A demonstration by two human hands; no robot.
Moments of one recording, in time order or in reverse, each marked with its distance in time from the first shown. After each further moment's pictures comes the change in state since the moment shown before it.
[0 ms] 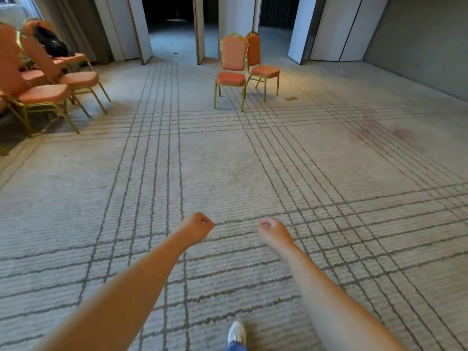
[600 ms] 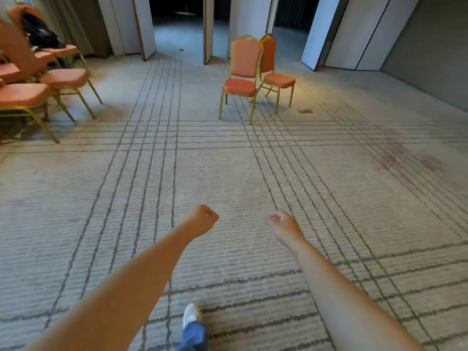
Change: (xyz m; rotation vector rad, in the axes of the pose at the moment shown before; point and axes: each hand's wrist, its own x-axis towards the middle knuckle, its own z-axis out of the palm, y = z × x) left_hand 0.423 0.104 -0.164 -0.057 0.033 -0.007; right_hand 0.429 -0.200 -0.028 -0.051 0.044 -0.015
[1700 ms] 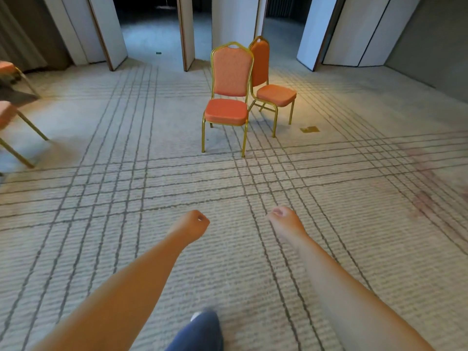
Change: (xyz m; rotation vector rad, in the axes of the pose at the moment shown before) left_hand 0.740 0.255 -0.182 0.124 -0.028 -0.043; right_hand 0.727 -0.292 -0.121 0.028 0.076 0.044
